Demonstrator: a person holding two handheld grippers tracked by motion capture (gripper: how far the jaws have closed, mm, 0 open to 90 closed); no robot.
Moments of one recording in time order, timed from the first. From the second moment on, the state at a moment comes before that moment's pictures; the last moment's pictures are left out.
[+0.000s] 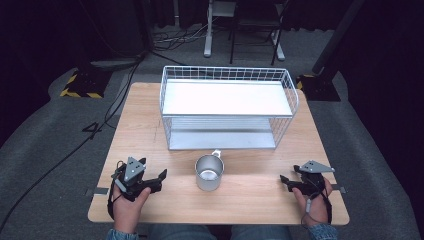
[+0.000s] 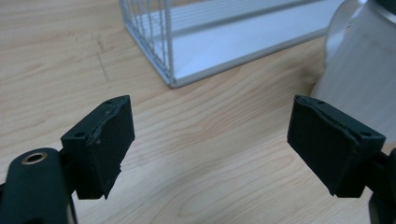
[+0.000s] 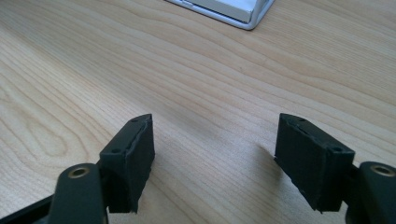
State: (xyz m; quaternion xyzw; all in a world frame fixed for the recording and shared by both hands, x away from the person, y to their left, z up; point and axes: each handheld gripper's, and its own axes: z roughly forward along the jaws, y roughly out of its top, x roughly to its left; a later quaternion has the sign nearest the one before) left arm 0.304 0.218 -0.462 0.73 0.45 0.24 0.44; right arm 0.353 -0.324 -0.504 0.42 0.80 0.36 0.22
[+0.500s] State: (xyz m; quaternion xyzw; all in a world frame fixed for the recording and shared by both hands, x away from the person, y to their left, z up) left arm 0.281 0.190 -0.446 0.73 0.41 0.24 0.49; right arm 0.353 -0.324 -0.504 0.42 0.80 0.36 0.22
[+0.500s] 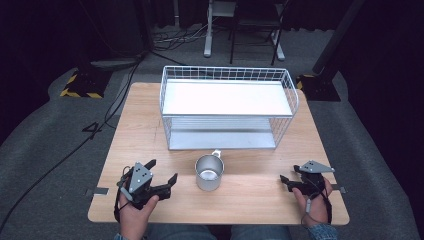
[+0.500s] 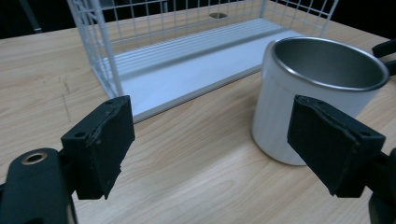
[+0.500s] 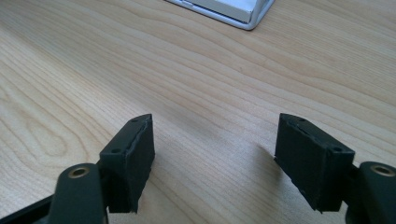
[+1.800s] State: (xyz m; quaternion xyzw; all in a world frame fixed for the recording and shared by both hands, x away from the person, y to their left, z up) left arm 0.285 0.112 -0.461 0.75 0.36 0.18 0.53; right arm 0.352 -0.323 -0.504 0.42 0.80 0.36 0.23
